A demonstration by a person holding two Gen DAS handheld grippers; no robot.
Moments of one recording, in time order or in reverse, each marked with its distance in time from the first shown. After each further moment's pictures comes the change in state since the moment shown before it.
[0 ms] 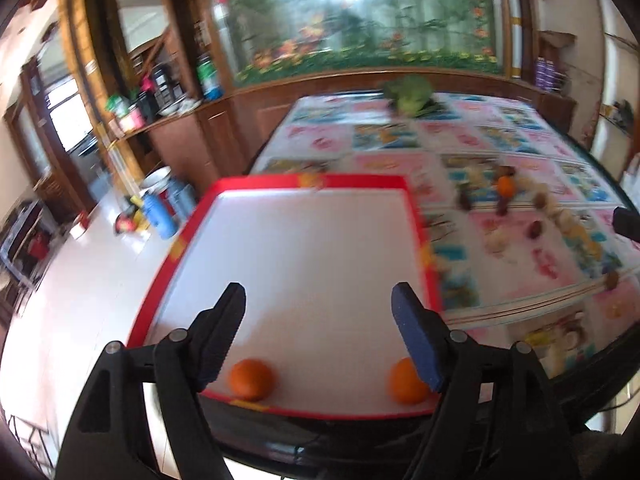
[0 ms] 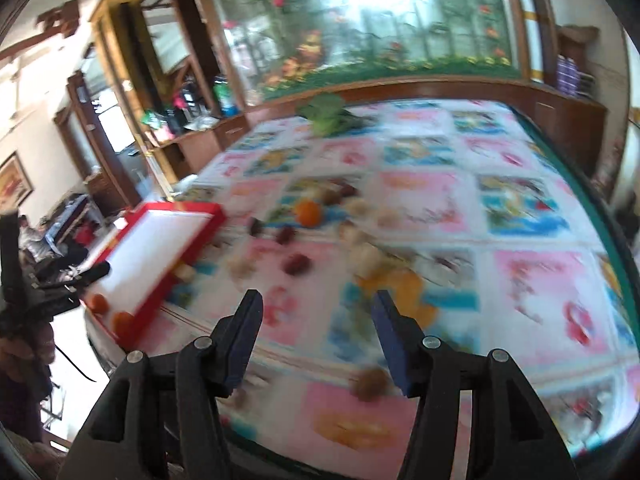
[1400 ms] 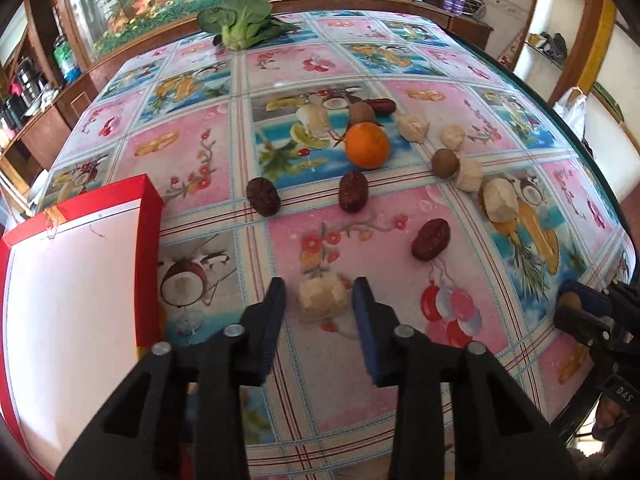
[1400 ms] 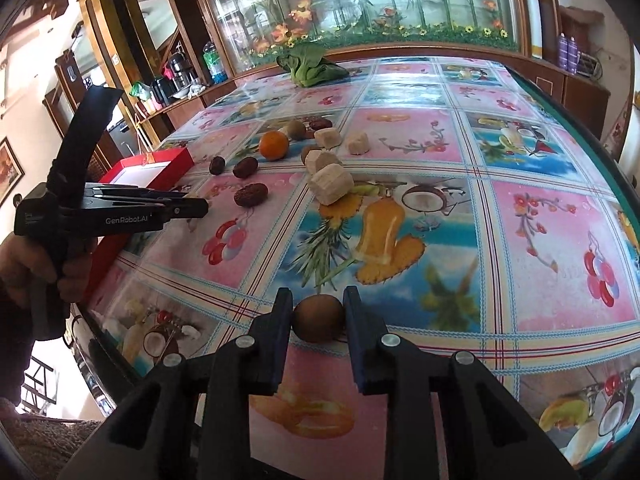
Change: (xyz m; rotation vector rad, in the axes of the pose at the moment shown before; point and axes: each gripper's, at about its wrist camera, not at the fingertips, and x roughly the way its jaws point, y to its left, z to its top) left arm 0.121 -0.153 0.046 0.173 0.265 -0.336; right arm 0.038 -0.006 -0.024 -0.043 0.080 0.007
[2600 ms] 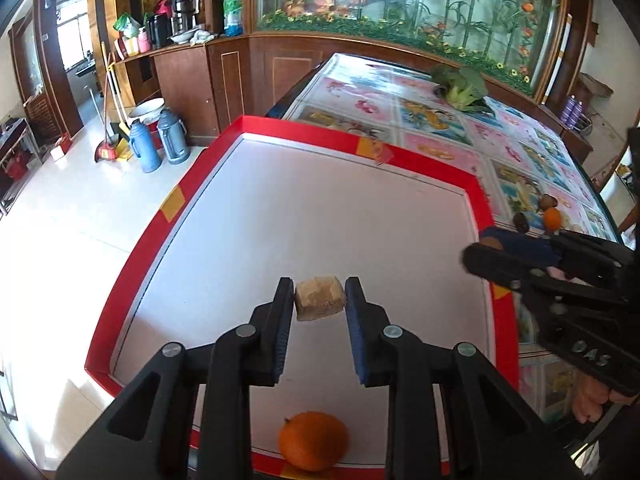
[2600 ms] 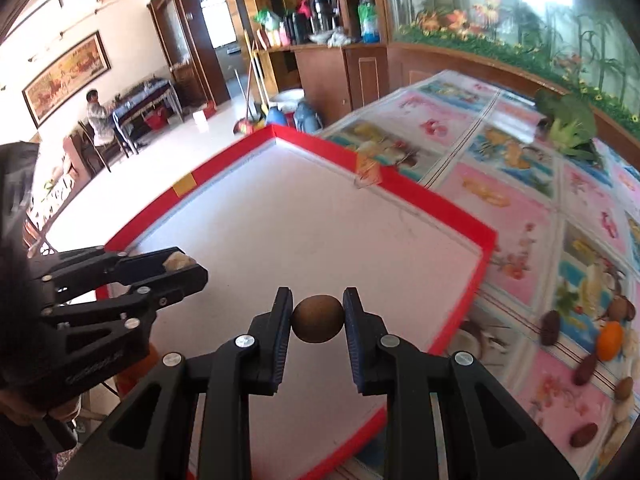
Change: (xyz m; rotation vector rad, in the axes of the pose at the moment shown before) left arm -0.094 0.201 -0.110 -0.432 -0.154 0.217; right arm 0.151 0.266 0.105 -0.371 0.162 0.256
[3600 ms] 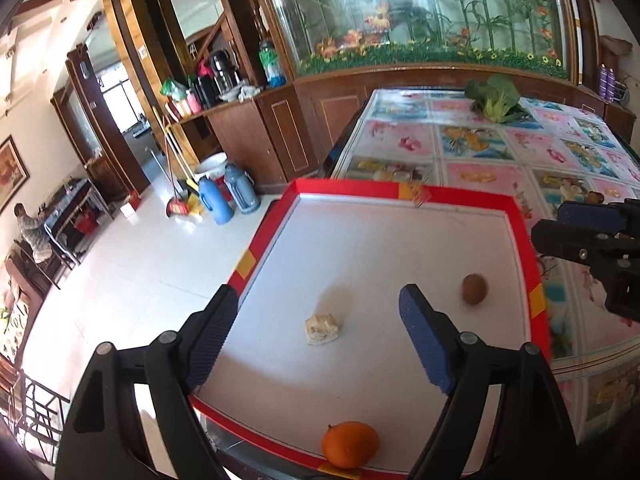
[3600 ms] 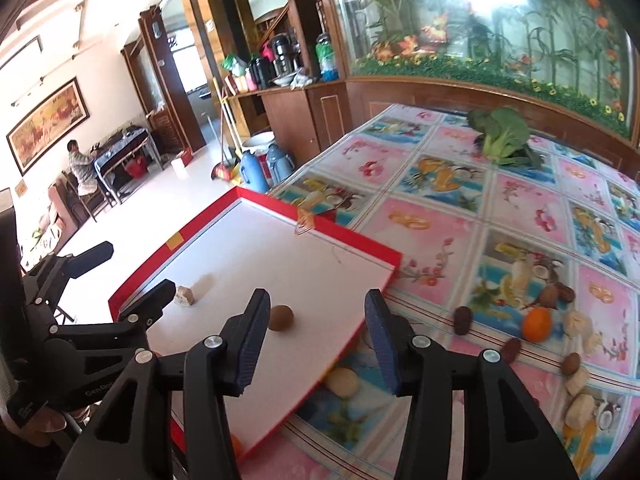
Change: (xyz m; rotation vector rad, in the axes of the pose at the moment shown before) left arm -0.046 -0.030 0.007 0.131 -0.160 0.305; right arm -0.106 -0.037 -0.014 0.122 -0.184 -0.065
